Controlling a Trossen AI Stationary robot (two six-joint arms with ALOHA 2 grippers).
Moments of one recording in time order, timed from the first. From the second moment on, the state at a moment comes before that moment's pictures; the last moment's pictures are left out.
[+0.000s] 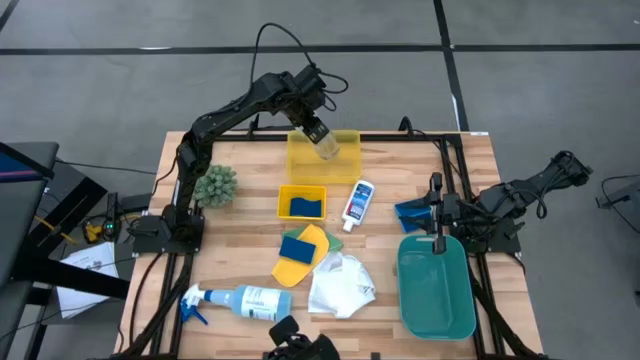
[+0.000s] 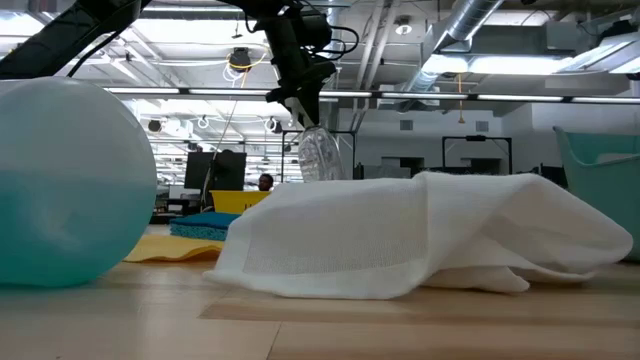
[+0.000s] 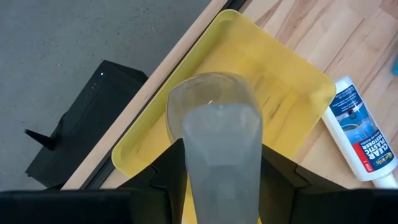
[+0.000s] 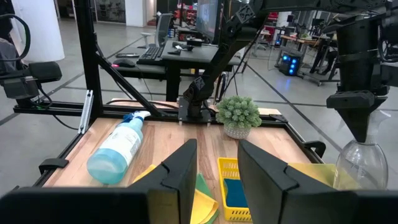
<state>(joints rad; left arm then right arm) 0.58 2.11 2.26 -1.22 -0.05 -0.05 0.49 0.65 0.68 -0.13 0.55 -0.04</state>
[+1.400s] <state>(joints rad) 0.56 2.11 2.26 -1.06 -0.06 0.00 0.49 0.65 0.68 -0.15 0.55 -0.03</state>
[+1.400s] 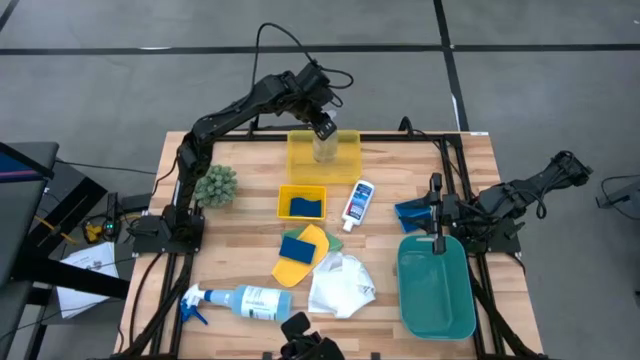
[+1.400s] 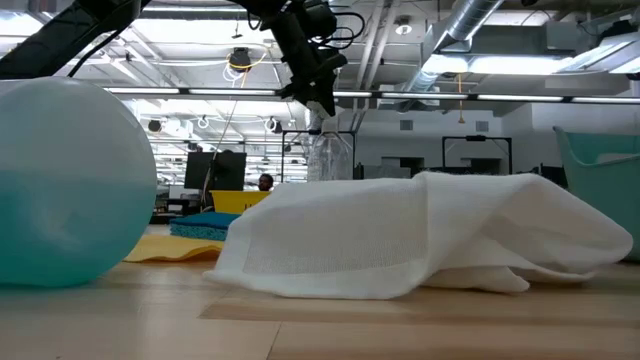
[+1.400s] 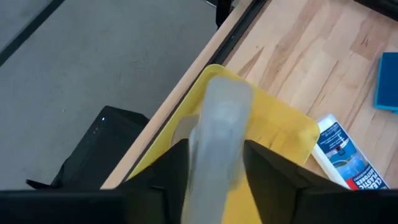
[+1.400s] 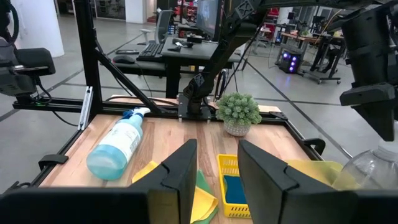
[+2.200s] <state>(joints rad) 0.56 2.11 2.26 -0.92 -0.04 0.00 0.49 0.65 0.68 -0.15 0.55 -0.03</state>
